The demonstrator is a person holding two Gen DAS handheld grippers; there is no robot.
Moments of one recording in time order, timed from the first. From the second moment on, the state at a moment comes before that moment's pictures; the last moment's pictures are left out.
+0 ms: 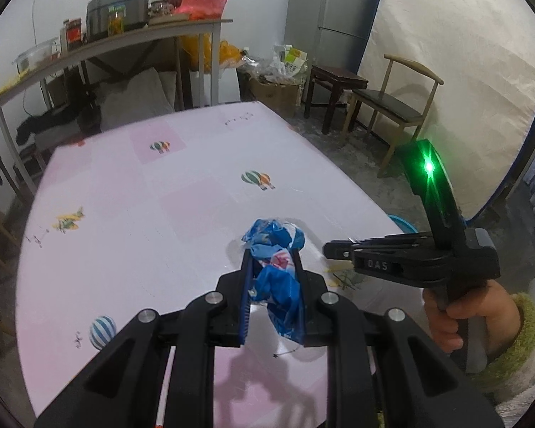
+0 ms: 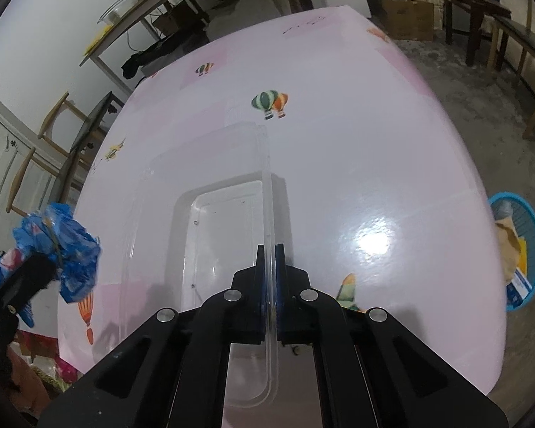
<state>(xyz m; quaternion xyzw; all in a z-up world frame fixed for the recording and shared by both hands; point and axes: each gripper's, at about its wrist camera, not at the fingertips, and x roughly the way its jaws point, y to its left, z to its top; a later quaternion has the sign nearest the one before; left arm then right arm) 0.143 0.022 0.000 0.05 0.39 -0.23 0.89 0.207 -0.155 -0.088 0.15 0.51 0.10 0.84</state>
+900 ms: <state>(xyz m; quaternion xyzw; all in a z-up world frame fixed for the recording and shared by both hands) 0.153 0.020 0.002 0.09 0.37 -0.20 0.90 0.180 -0.237 -0.066 0.24 0.46 0.05 0.85</state>
